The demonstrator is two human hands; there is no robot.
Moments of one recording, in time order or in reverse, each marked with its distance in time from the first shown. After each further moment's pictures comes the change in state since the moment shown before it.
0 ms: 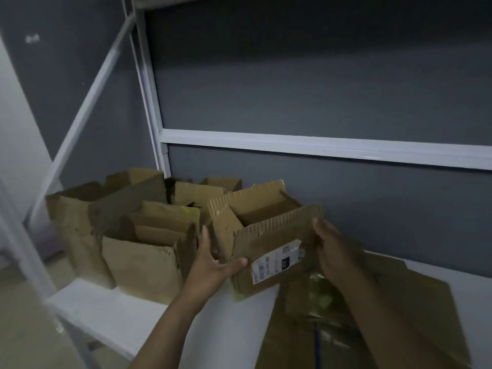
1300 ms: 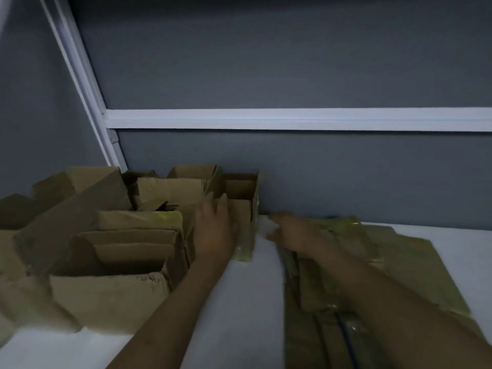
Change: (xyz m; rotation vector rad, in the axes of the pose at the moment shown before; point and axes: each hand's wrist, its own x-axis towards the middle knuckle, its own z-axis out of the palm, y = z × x) left_hand 0.136 -0.022 0.001 0.945 0.156 0.387; right_hand 0.072 0.037 0.064 -1.399 -0.271 -0.145
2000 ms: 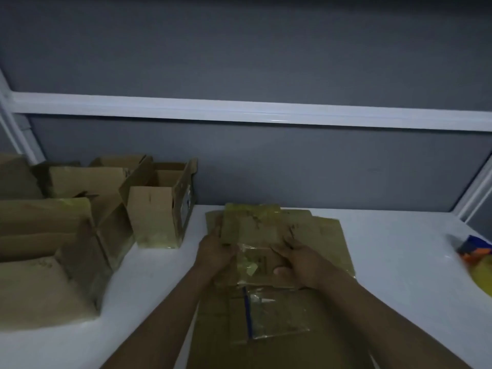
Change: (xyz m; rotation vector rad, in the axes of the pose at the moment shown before) left_hand -0.069 0.134 0.077 -0.523 -0.520 -0.186; right_hand -0.181 0.138 -0.024 -0.217 -0.217 0.215
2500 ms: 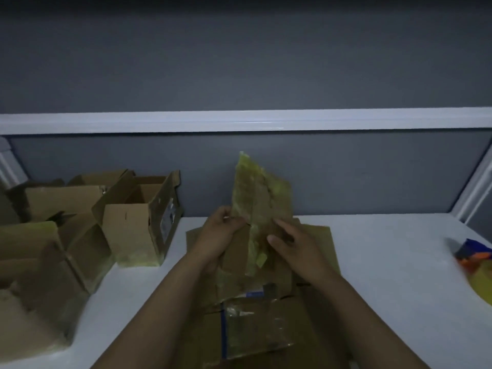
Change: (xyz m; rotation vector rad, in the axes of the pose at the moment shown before) left_hand -0.009 0.108 -0.009 -0.644 -0.093 0.021; right_hand -0.028 0.001 -0.050 0.757 0.449 0.010
